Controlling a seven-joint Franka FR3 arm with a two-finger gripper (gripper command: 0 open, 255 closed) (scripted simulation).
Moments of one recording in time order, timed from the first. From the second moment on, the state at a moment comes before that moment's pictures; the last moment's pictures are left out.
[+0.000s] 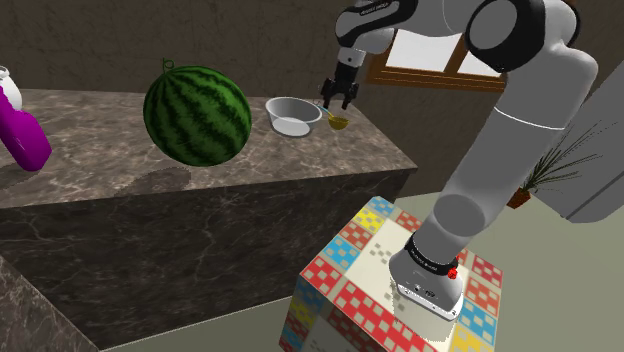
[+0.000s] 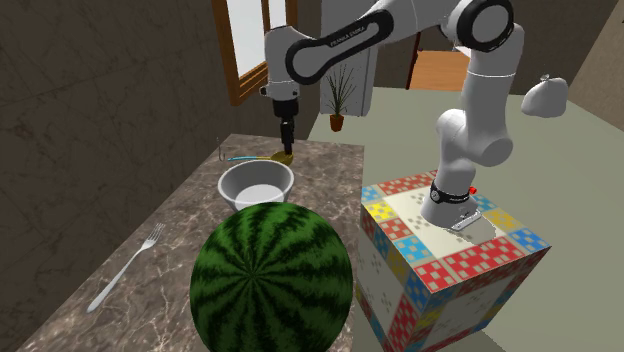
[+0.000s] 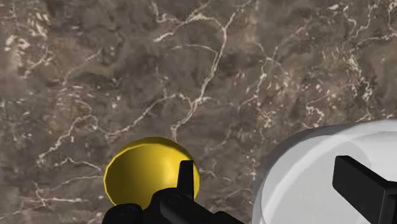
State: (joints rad) arm -0.16 0.08 -0.28 -1.94 0.15 1.96 -0.15
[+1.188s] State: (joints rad) arm -0.31 0.53 -0.31 -1.56 0.36 1.96 -0.19
